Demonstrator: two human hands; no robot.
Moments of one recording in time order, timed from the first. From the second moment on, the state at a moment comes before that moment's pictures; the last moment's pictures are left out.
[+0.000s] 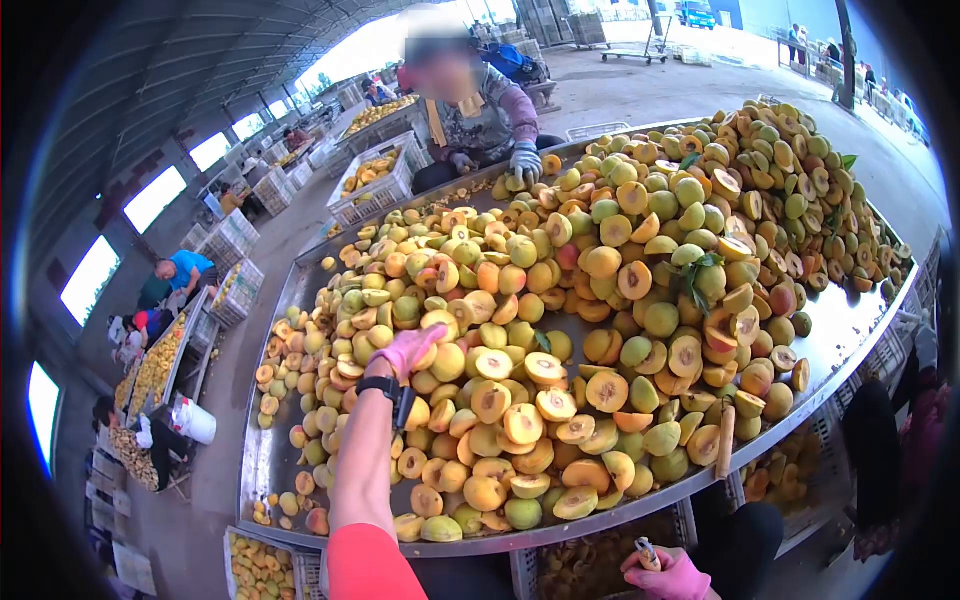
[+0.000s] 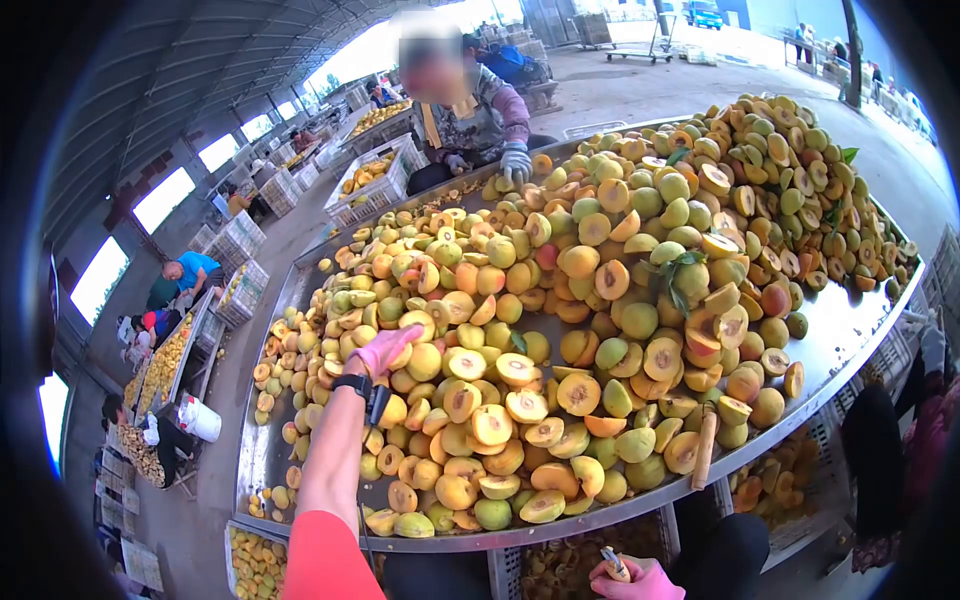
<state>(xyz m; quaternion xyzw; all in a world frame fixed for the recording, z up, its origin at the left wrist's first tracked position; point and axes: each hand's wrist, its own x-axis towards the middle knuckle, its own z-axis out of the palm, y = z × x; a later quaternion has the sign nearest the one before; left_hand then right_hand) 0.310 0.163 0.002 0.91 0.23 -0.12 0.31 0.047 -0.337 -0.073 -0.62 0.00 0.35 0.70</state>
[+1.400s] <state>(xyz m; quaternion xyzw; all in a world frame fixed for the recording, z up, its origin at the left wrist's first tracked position) 0.337 -0.017 0.020 0.99 0.05 -0.05 0.07 0.022 -0.362 -0.098 -0.64 -0.14 0.36 0.66</state>
